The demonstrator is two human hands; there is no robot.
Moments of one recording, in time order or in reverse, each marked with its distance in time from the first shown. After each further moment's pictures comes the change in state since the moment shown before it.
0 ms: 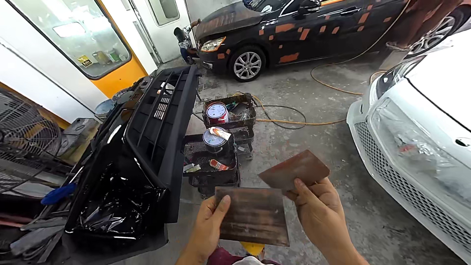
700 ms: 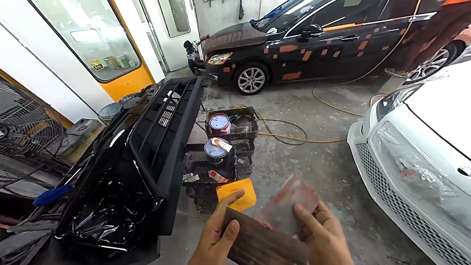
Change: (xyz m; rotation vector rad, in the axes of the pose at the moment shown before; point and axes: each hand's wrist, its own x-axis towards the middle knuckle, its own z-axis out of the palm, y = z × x) left_hand 0.018 -0.012 0.000 0.168 -0.246 0.447; right_hand -0.010 -0.015 0.002 -0.146 0.086 0.213
